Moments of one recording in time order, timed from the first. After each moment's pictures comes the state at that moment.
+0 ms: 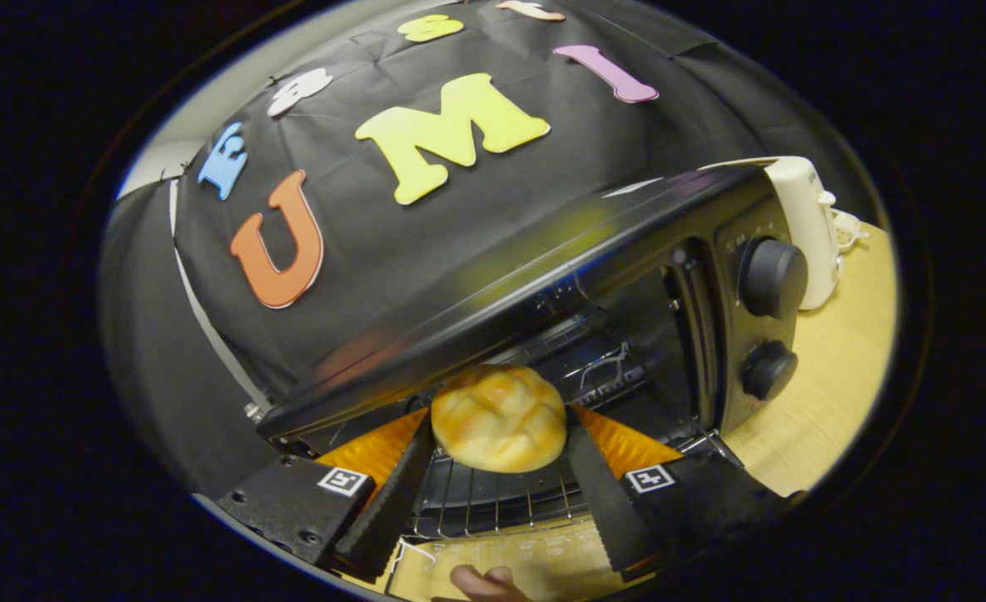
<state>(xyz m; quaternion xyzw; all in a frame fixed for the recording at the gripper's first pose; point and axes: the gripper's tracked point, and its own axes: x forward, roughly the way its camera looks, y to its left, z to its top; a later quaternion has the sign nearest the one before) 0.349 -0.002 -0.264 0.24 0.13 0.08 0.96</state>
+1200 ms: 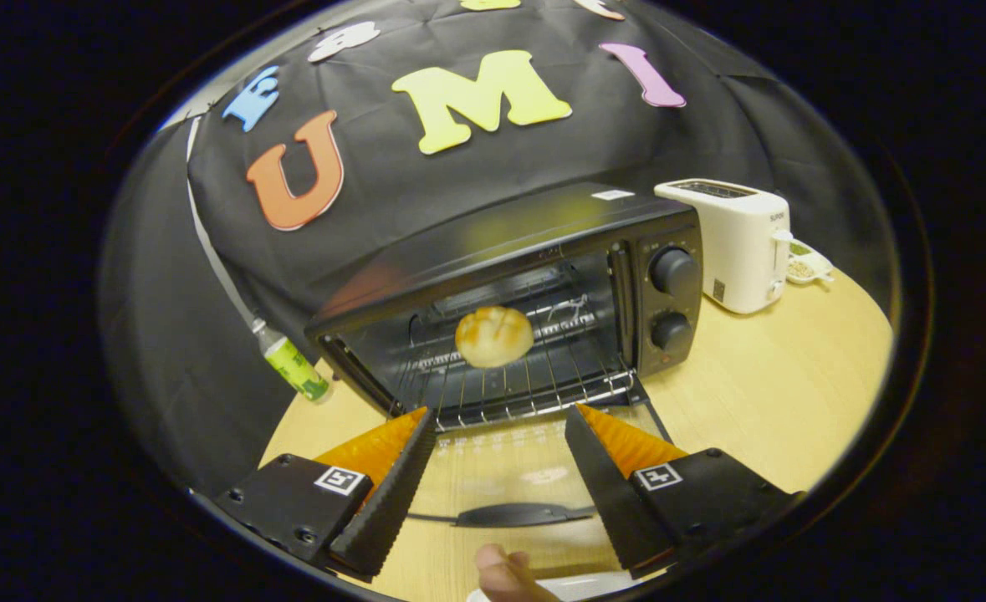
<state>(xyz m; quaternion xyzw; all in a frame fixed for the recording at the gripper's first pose) 0.213 -0.017 -0.276 0.13 0.26 0.08 0.95</state>
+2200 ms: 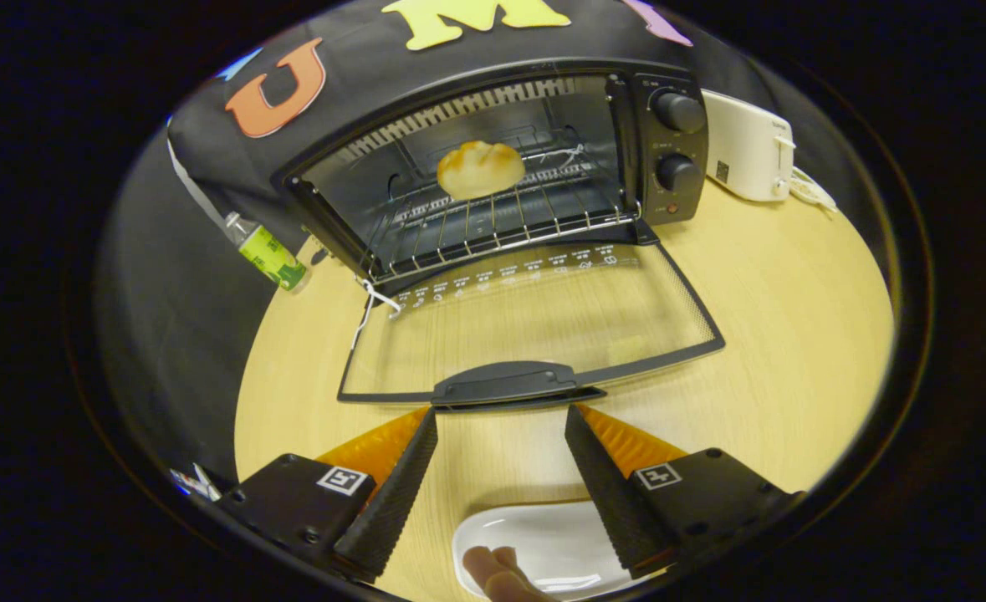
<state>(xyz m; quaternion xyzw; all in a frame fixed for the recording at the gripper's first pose) 0.152 0.002 -0.361 0.10 0.44 0.07 0.89</state>
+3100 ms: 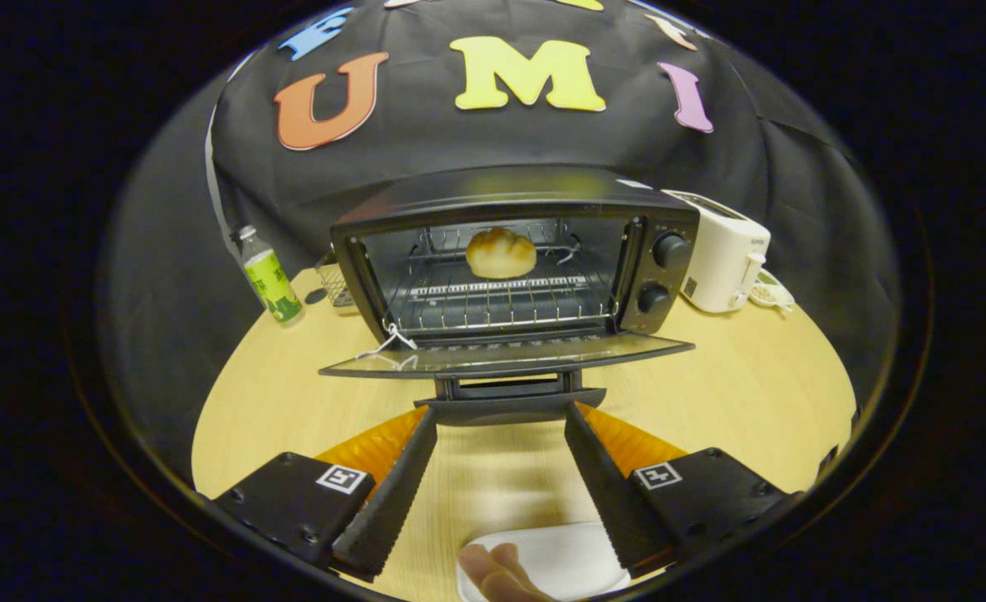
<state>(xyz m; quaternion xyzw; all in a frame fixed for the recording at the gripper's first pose) 0.169 0.006 -0.286 0.02 0.28 0.02 0.96</state>
